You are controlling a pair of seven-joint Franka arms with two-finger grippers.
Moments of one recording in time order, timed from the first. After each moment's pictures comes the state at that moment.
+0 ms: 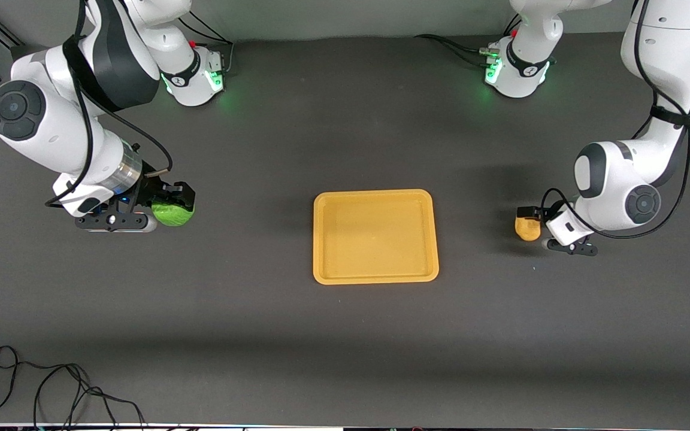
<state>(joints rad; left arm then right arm) 0.09 0.37 -0.09 -2.15 -0.13 2.29 0.23 0.27 0.10 0.00 -1.77 0.05 1.83 0.32</state>
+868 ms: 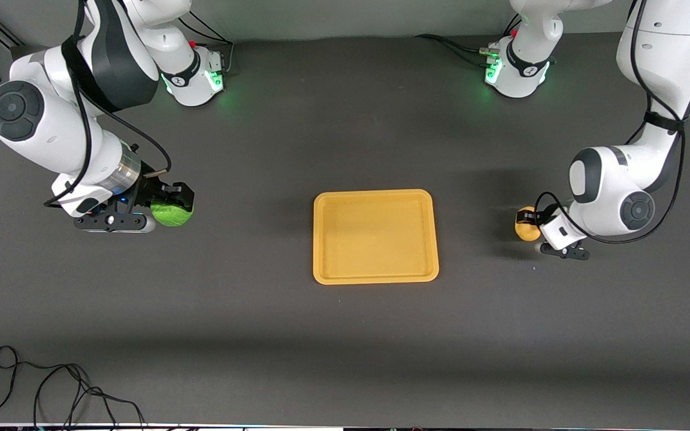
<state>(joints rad) 0.08 0.40 -0.13 -2.08 -0.15 2.21 0.19 0.27 0.10 0.00 -1.77 0.05 1.83 0.32</state>
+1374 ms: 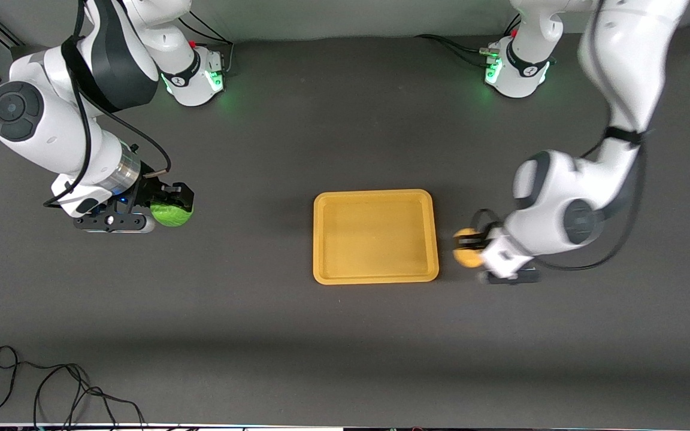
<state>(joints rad) -0.11 0.55 -0.31 -1.70 -0.15 2.15 -0.35 0.27 0.10 0.00 -1.77 0.05 1.83 0.32</state>
